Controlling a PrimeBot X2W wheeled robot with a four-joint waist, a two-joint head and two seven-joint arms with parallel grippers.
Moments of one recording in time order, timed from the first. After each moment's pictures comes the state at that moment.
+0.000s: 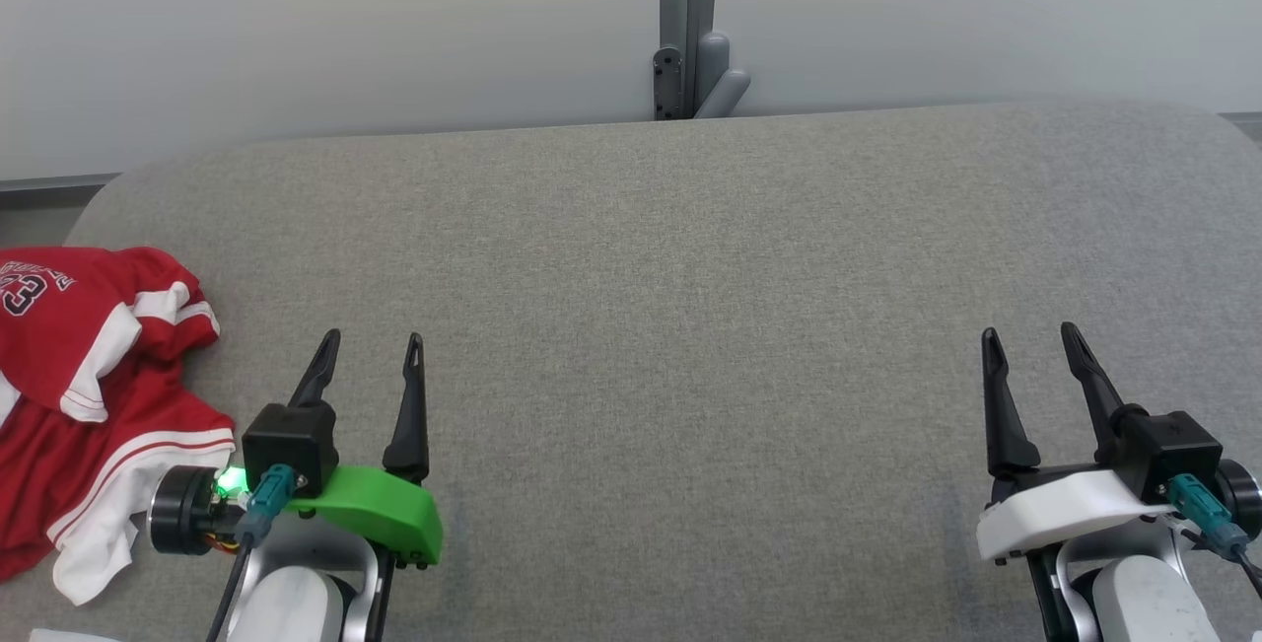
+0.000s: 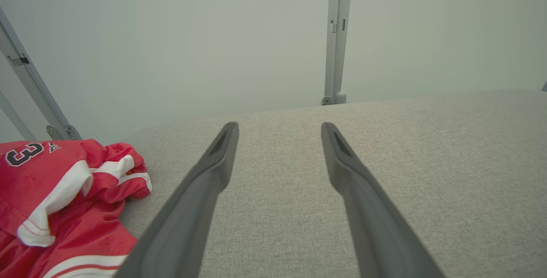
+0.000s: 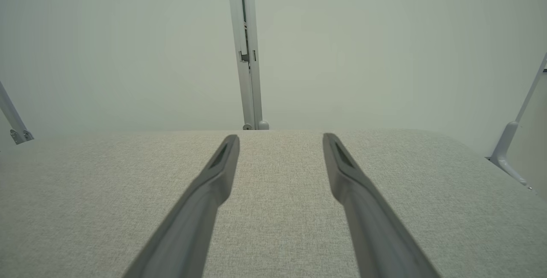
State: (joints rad) left arm -0.16 0.15 -0.23 0.19 -0.19 0.05 -0.10; right arm -0.08 -0.05 -0.06 0.18 0.08 0.13 -0.26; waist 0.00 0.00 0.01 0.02
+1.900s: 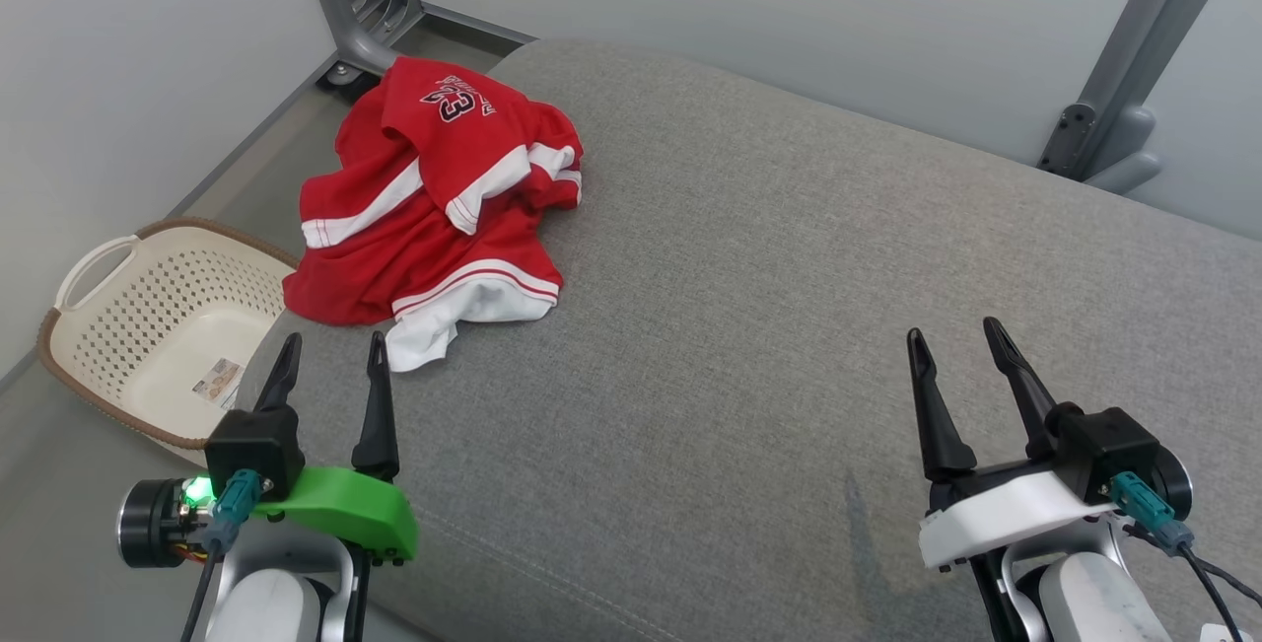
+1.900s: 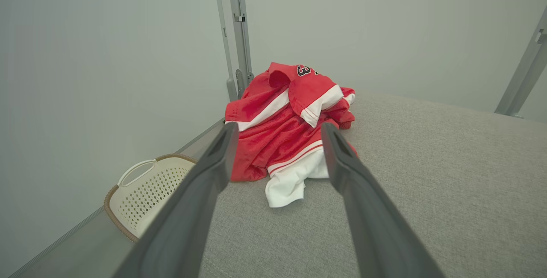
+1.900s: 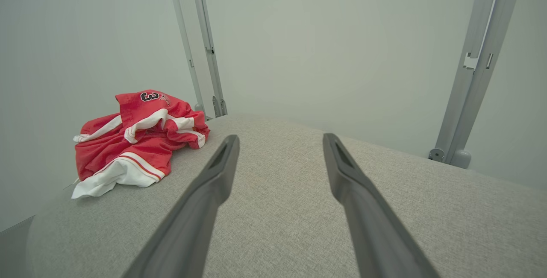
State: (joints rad) left arm -0.16 0.18 -0.22 0.19 -0.24 0.11 -0.12; right arm -0.08 -0.05 0.06 0.16 0.13 0.13 -0.26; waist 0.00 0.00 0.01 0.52
